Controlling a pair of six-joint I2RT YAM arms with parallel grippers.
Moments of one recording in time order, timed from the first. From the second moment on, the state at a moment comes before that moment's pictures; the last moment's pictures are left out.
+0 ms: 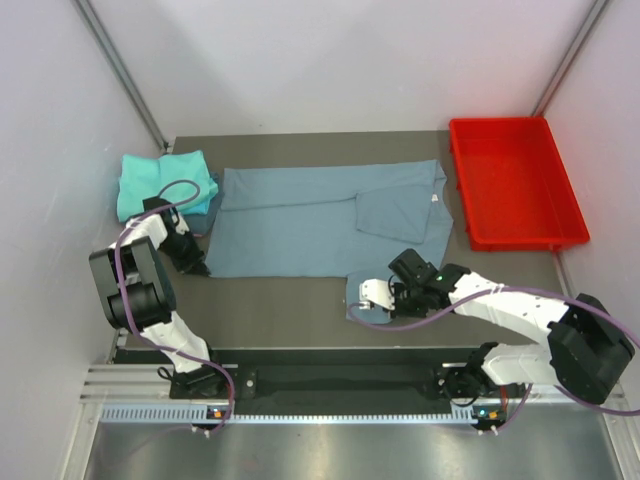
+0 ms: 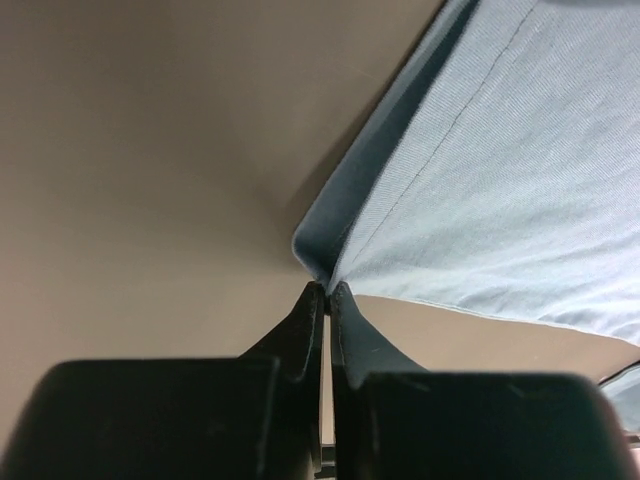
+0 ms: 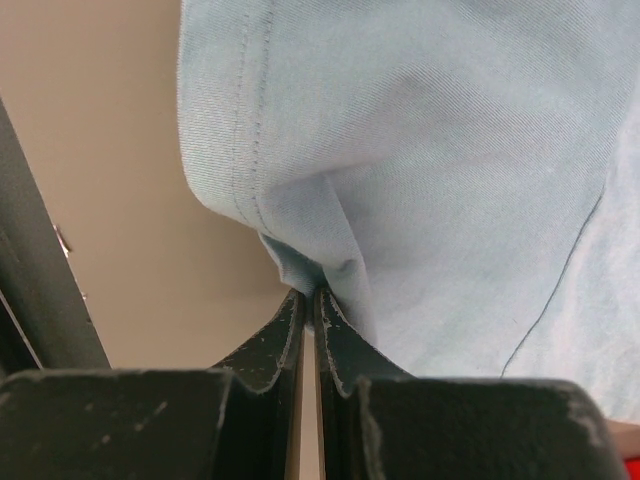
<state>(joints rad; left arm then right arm) 0.35 1.71 1.07 -0.76 0.23 -0.21 0.78 1.23 0.63 -0.59 -0.10 -0.79</state>
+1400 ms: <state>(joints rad) 0.21 1.50 1.25 -0.84 0.33 -0.08 0.37 0.95 0.94 -0.77 -0.09 -0.69</state>
